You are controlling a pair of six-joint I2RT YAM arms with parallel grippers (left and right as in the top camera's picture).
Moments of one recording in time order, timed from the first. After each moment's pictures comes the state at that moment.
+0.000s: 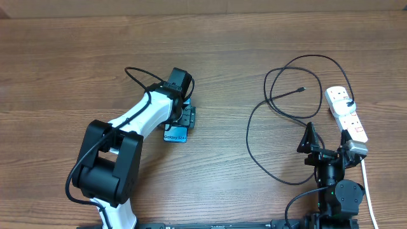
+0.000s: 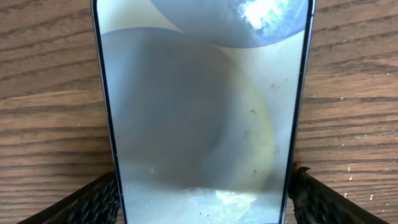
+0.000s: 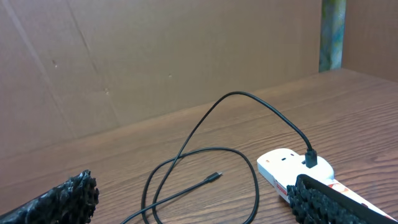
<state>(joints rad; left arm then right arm) -0.38 1.93 1.21 -0.69 -0.05 -0.29 -0.10 0.01 0.02 -0.03 0.03 0.23</state>
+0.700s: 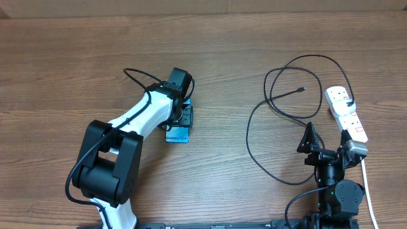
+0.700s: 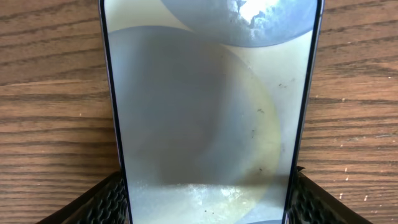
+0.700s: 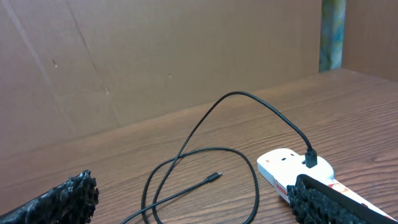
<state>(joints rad) -0.38 1.93 1.21 -0.70 -0.05 -0.34 -0.10 0.01 0.02 -0.03 0.03 0.23</state>
